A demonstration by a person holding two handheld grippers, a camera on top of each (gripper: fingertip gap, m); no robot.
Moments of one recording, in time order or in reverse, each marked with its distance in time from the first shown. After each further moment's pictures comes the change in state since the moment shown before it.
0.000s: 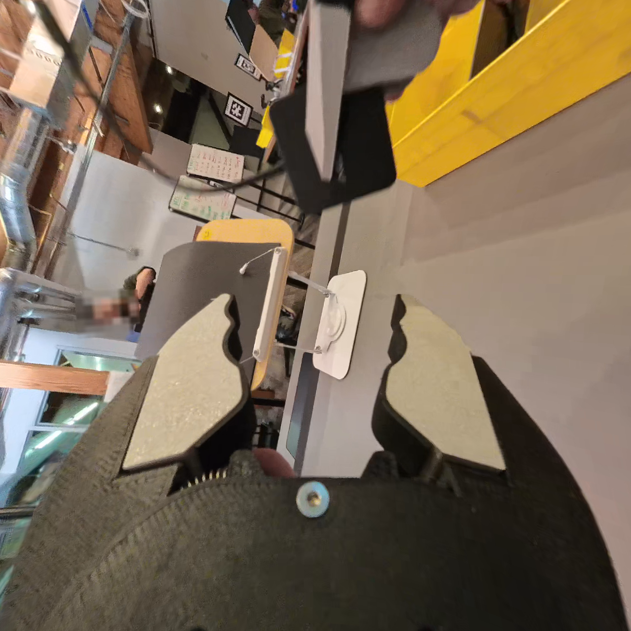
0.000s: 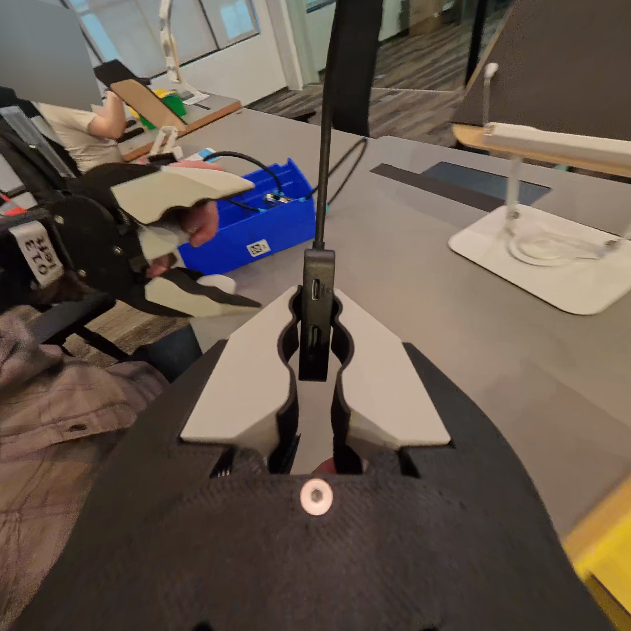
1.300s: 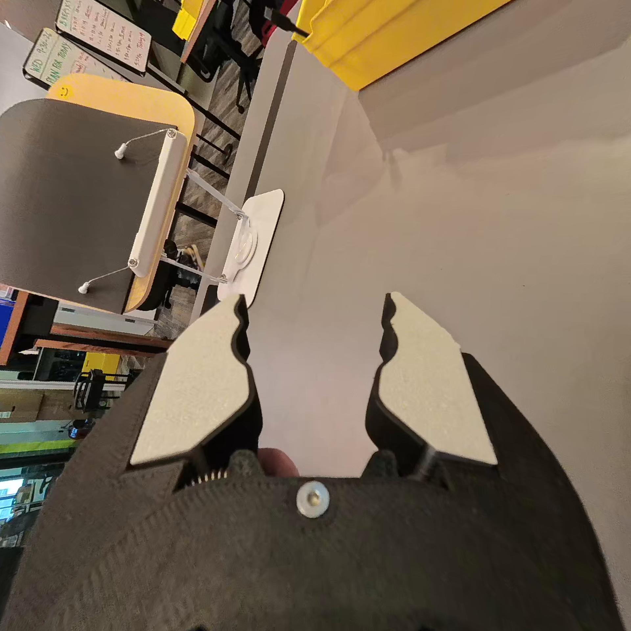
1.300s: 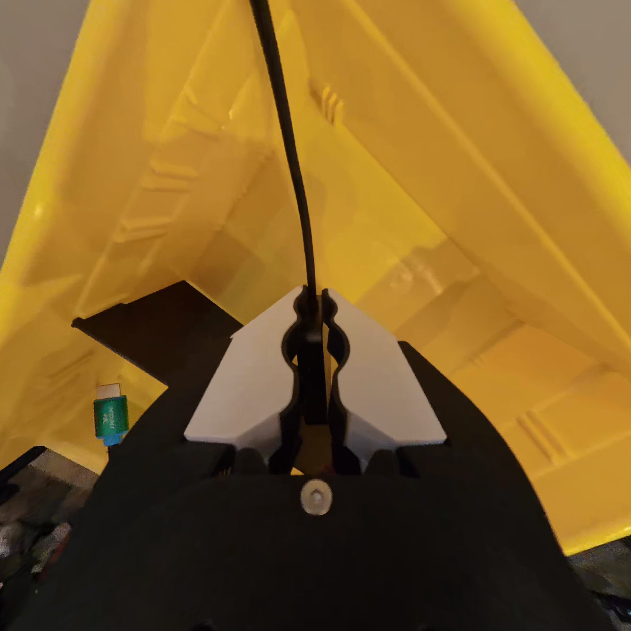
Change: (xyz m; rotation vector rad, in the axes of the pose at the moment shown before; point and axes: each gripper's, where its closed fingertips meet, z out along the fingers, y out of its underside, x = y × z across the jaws) left arm 0.077 0.084 -0.016 -0.149 0.187 -0.238; right arm 0.258 0.194 -0.097 -1.032 0.323 0.135
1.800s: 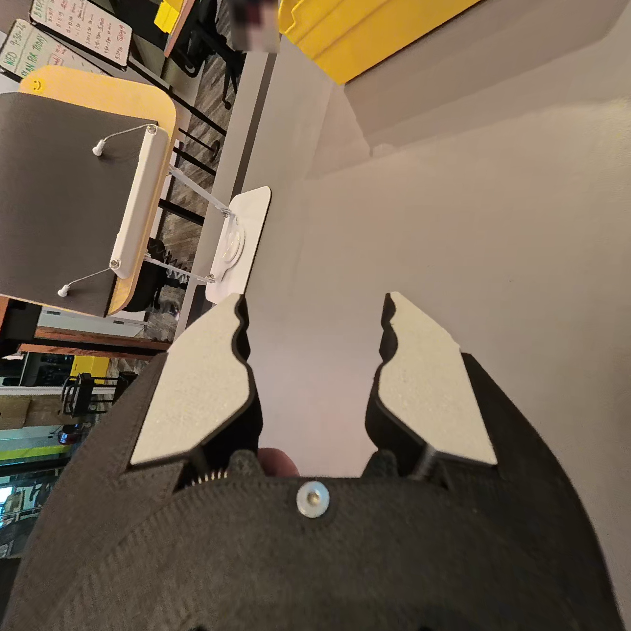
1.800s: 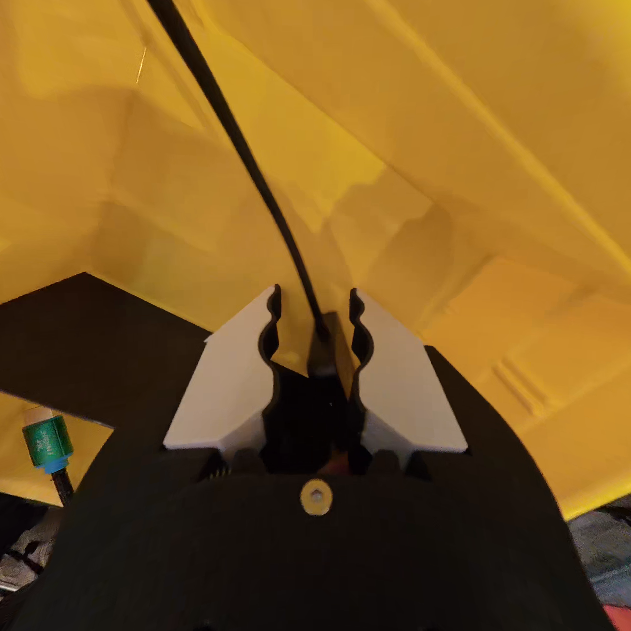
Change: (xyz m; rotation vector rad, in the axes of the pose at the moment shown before) left arm 0.009 0.003 0.003 -0.009 0.034 0.003; right arm 0.035 0.032 0.011 -0.072 0.104 0.134
